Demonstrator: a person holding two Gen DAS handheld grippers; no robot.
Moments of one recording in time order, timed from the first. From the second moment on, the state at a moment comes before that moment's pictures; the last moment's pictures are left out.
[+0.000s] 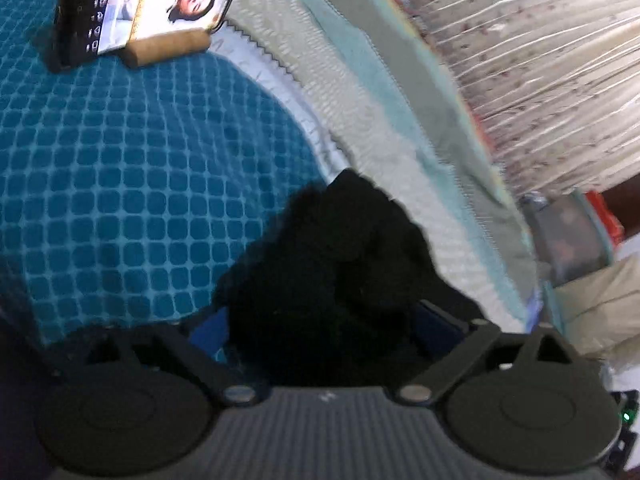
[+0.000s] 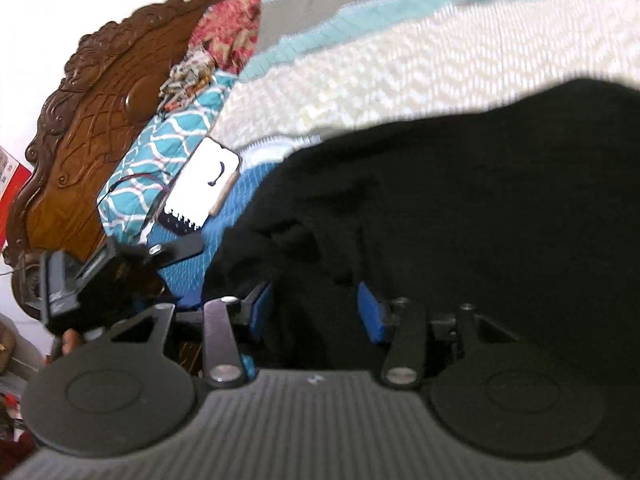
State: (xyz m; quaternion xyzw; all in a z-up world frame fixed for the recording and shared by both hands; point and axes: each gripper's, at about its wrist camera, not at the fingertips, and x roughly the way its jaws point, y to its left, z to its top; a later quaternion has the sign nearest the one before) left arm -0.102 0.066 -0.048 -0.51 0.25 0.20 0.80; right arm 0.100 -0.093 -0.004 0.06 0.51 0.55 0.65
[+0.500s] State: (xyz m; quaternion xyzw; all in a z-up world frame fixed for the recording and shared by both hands) left arm -0.050 -0.004 -0.008 -0.23 0.36 0.34 0.84; right arm 0.112 -0.125 -0.024 0.13 0.54 0.53 0.64
